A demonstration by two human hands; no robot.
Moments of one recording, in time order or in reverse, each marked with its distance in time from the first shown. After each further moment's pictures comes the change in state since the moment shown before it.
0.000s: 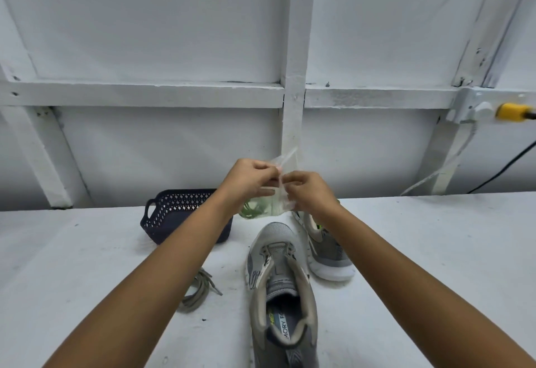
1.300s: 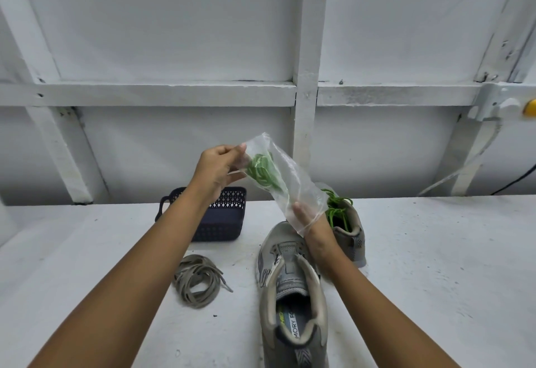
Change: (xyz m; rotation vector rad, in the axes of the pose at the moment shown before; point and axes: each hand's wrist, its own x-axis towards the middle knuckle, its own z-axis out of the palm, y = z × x) left_hand 0.014 -0.011 -0.060 -0.207 0.257 0.114; right_hand -0.011 0.081 0.035 0.562 -0.018 -0.124
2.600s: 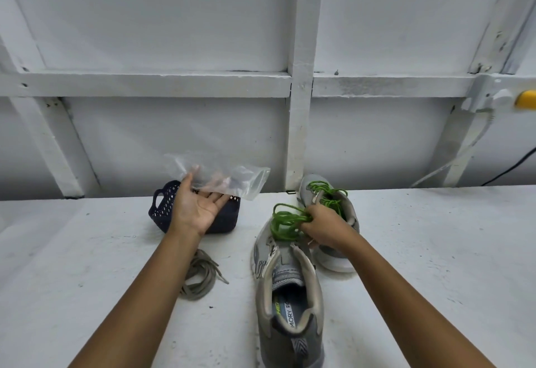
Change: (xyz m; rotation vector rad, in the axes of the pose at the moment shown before) left_hand -0.035 -0.050 -0.028 -0.708 0.168 -0.283; right_hand -0.006 -0.037 -0.018 -1.052 -0.168 0.279
